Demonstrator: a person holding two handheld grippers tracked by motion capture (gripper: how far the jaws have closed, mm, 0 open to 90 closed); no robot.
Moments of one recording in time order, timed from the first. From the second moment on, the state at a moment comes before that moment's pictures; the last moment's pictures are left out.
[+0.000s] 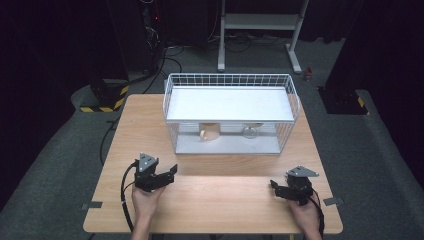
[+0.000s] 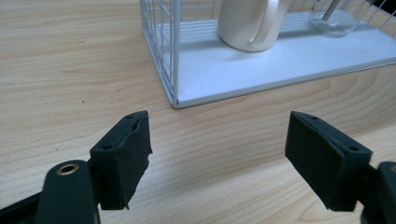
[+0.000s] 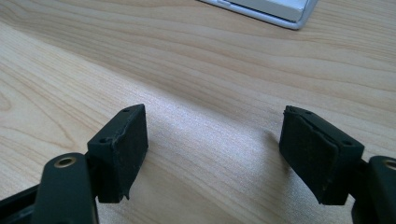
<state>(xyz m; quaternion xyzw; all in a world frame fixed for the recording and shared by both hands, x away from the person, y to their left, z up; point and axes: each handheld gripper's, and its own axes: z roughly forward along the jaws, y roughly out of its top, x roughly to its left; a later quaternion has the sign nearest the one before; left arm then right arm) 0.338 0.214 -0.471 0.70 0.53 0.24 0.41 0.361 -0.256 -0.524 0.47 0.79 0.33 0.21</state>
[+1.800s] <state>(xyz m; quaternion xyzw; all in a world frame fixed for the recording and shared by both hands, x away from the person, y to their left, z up) 0.342 0.217 -0.513 0.72 0.55 0.26 0.33 0.361 -0.256 -0.524 0.47 0.79 0.33 0.21</state>
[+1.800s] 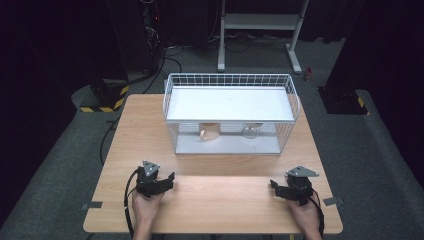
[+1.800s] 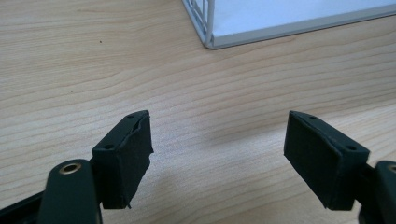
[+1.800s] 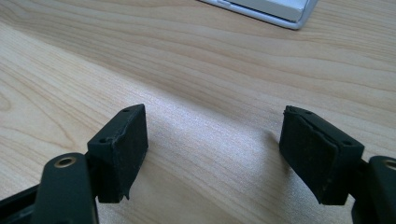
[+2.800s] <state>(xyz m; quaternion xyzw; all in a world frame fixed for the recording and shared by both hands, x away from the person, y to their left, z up) 0.359 0.212 -0.528 0.71 0.57 0.25 0.31 0.361 -0.256 -0.524 0.47 0.79 0.33 0.21</state>
